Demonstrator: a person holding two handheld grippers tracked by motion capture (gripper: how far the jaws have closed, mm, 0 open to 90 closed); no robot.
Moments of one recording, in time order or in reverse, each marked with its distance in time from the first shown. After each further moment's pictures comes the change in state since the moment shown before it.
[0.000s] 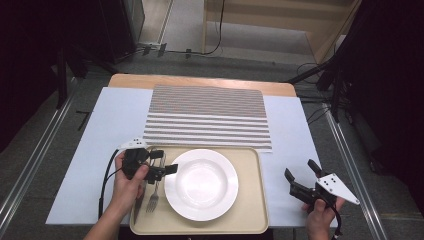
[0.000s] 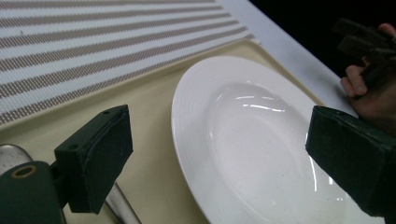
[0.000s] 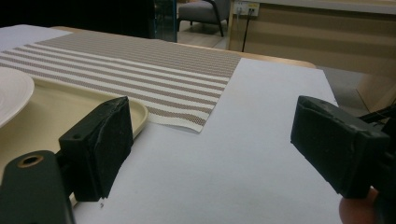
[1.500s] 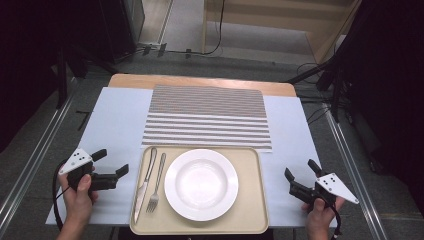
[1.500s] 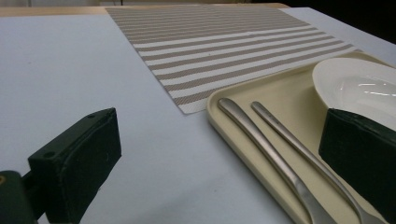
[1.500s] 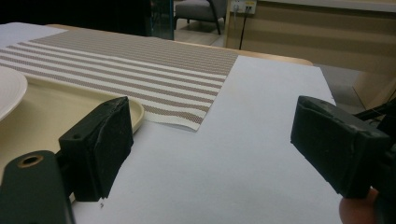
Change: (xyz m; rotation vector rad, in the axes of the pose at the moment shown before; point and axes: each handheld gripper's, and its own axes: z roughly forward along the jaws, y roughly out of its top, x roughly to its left) left arm 0.043 -0.049 -0.100 -0.171 0.383 0.104; right arm 0.000 -0.001 0.002 0.007 -0.012 0.001
